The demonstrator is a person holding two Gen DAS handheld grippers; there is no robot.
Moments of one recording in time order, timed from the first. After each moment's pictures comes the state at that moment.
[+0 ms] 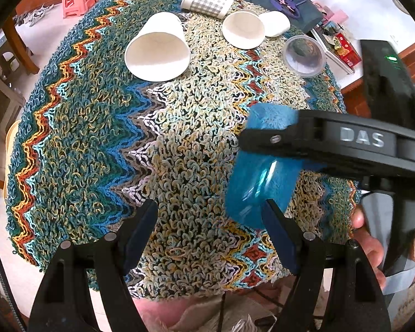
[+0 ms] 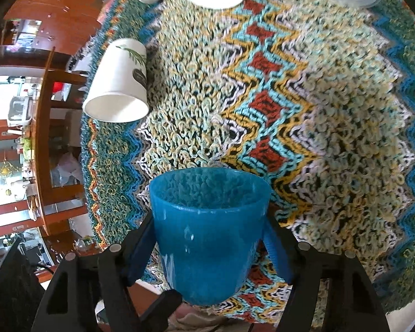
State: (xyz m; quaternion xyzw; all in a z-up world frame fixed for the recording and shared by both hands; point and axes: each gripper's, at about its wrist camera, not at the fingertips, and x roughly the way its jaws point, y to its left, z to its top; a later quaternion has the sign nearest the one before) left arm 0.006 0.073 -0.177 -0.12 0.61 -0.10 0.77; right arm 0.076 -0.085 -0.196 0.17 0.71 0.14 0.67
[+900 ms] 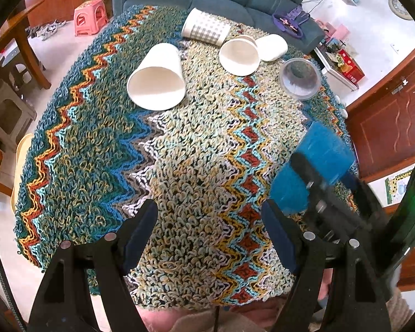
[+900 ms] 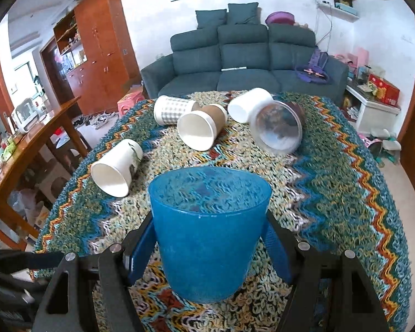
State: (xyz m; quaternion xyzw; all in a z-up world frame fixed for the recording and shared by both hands) left arm -0.001 0.060 -0.154 -0.12 0.56 -0.07 0.82; right arm 0.012 -0.127 -0.149 0.03 0.39 0.10 0.92
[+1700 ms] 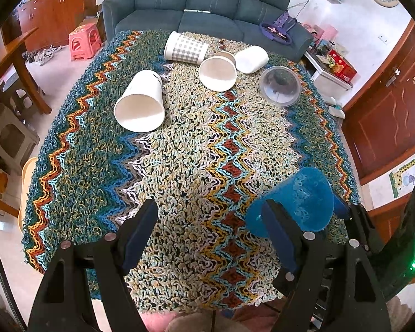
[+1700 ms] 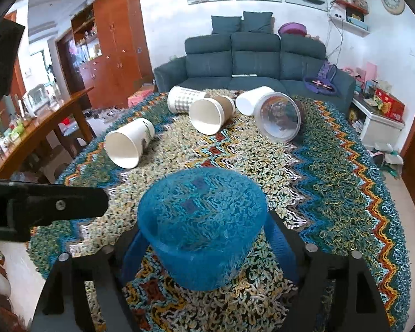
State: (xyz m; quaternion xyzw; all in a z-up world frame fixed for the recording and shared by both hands) left arm -0.010 0.035 -0.133 -0.08 0.52 -0.07 0.85; right arm -0.036 -0.131 -0.160 0.00 0.37 0.13 0.92
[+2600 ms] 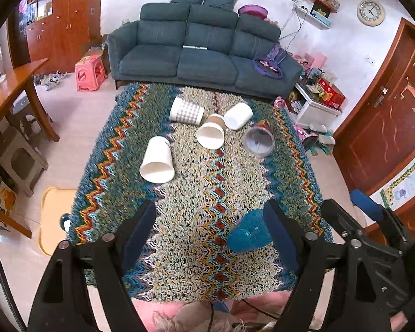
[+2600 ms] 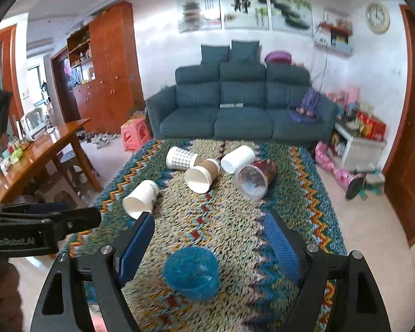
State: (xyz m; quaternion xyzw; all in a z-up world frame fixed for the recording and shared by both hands) left arm -0.034 0.055 -0.005 -0.08 0.45 -0.07 0.89; right arm -0.050 -0.146 -0.014 0.02 0.34 0.09 0.93
